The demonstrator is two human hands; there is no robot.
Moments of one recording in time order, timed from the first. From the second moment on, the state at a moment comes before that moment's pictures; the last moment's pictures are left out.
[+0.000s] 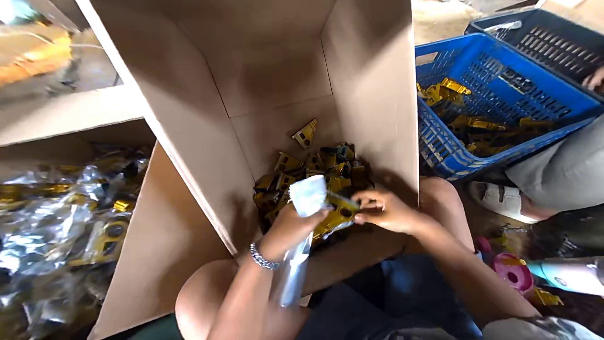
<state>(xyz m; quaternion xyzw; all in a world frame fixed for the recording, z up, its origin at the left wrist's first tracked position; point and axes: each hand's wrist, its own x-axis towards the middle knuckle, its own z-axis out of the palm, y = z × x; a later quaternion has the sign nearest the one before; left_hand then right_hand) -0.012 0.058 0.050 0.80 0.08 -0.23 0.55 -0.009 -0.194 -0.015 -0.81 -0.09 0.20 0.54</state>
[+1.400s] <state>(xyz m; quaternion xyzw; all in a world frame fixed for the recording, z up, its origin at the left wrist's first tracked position) 0.011 0.087 0.045 0.65 -0.08 -0.11 0.74 0.053 -0.099 0.056 -0.80 -0.32 0.16 0.47</state>
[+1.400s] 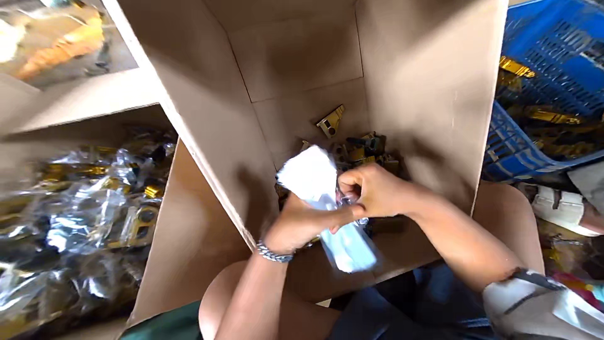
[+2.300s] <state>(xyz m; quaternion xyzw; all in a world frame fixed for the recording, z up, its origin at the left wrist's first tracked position) 0.013 0.088 0.023 0.77 -0.03 0.18 0.61 0.018 -0.136 0.043 -0.46 -0.07 0.03 0.89</state>
